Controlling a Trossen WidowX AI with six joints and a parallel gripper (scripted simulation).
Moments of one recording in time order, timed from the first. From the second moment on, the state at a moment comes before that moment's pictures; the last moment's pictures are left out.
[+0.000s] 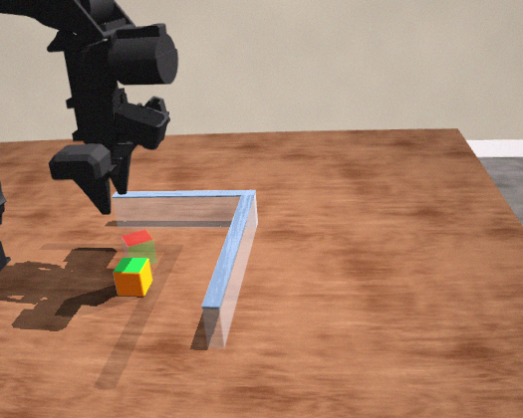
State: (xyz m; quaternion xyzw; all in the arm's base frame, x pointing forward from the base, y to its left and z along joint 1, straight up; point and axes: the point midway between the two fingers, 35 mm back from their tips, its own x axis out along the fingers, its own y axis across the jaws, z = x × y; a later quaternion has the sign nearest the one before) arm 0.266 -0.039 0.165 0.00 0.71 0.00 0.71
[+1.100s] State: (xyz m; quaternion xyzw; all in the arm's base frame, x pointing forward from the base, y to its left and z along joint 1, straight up) arm 0.275 -0.040 0.119 -0.50 0.50 0.49 0.51
